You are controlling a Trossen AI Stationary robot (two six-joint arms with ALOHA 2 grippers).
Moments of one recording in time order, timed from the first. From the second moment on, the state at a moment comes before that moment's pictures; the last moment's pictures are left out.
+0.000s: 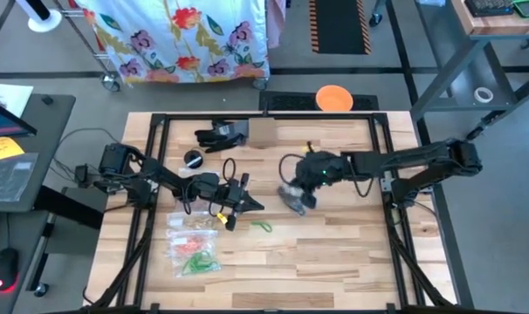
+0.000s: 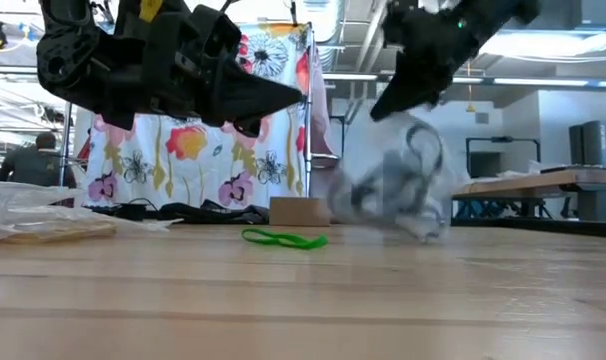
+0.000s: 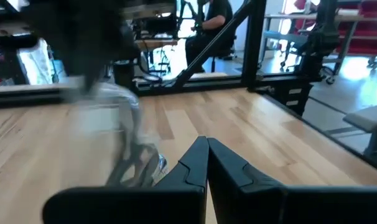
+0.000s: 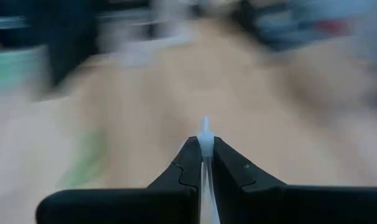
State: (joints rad) left arm -0.04 1.70 0.49 1.17 0.21 0.03; right arm 0.00 1.35 0.88 -0.24 0.13 0.19
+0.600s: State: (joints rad) left arm -0.04 1.70 0.49 1.16 0.22 0.02; right arm 0.10 1.37 0.97 -0.29 0.32 0.20
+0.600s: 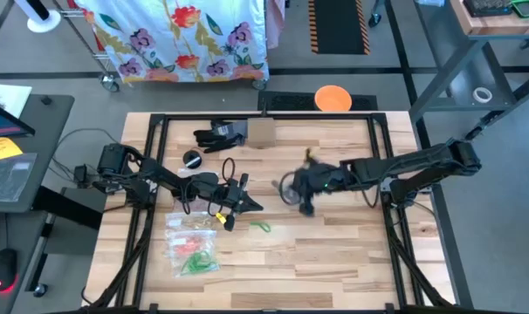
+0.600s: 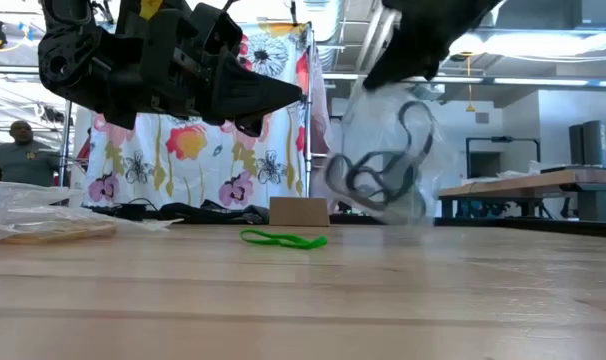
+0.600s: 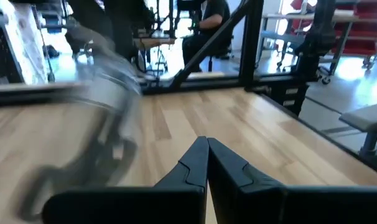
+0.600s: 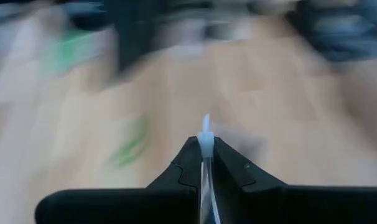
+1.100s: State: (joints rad) left arm -0.04 1.70 0.50 1.18 0.23 0.02; right arm 0.13 1.35 1.03 -0.30 0.58 0.22
